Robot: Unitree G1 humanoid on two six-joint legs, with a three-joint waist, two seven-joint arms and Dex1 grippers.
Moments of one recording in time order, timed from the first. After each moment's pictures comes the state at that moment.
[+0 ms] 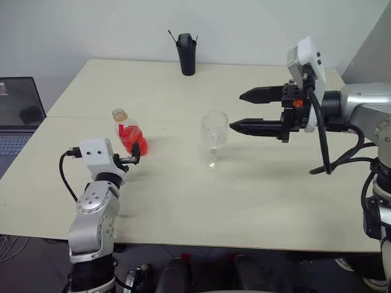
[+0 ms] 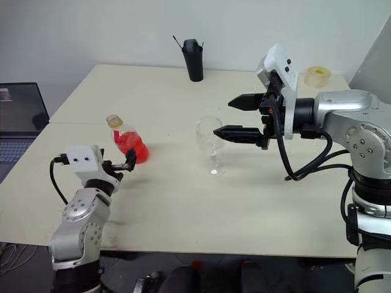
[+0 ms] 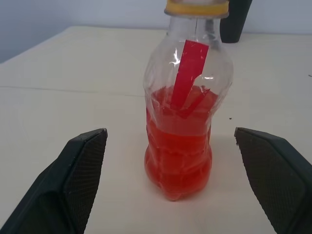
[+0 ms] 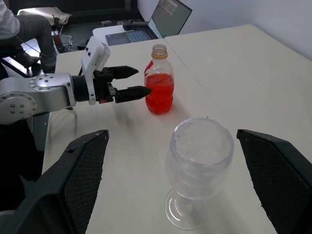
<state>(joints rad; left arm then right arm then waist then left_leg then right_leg) -0.18 0.28 0.27 -0.24 -0.24 0.45 -0.06 -0.96 -0.74 -0.02 -0.34 0.77 1.17 0.83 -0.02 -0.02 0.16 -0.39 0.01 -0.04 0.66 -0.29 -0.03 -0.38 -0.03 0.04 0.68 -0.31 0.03</state>
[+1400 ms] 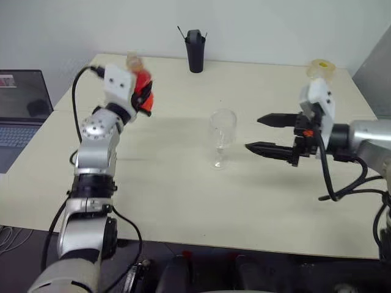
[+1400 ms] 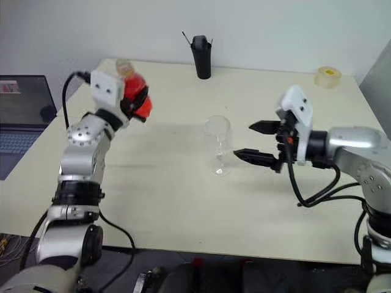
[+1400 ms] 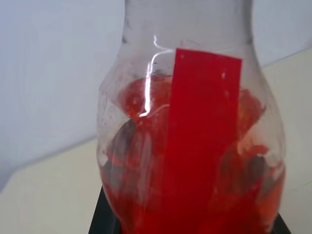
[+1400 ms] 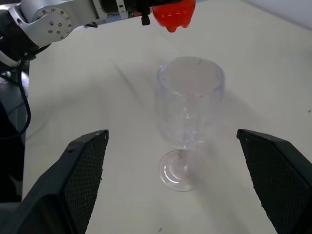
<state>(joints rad) -0.85 0.52 0.02 0.41 -0.03 -0.02 -0.50 -0.55 -0.82 -0.21 -0.50 0.79 1.00 0.77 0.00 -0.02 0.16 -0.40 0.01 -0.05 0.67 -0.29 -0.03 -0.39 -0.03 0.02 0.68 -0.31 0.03</state>
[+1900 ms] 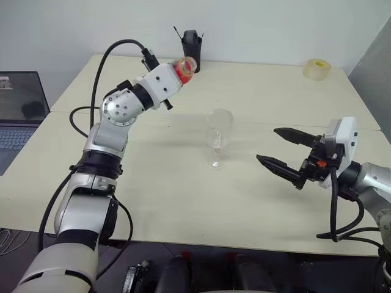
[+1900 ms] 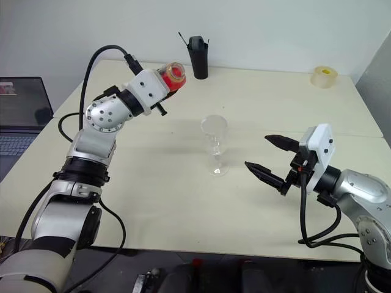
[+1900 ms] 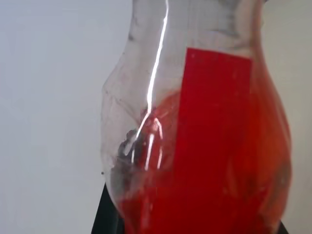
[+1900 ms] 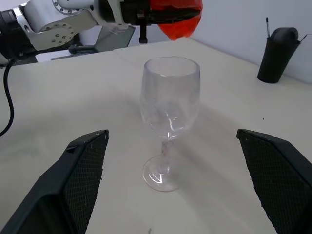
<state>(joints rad) -1.03 0.54 -0.15 0.62 0.20 -0.43 -0.52 -0.16 -0.68 -0.29 -0.68 0.73 0.70 0.67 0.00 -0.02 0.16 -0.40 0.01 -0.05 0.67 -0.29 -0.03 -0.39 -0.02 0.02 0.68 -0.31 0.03</state>
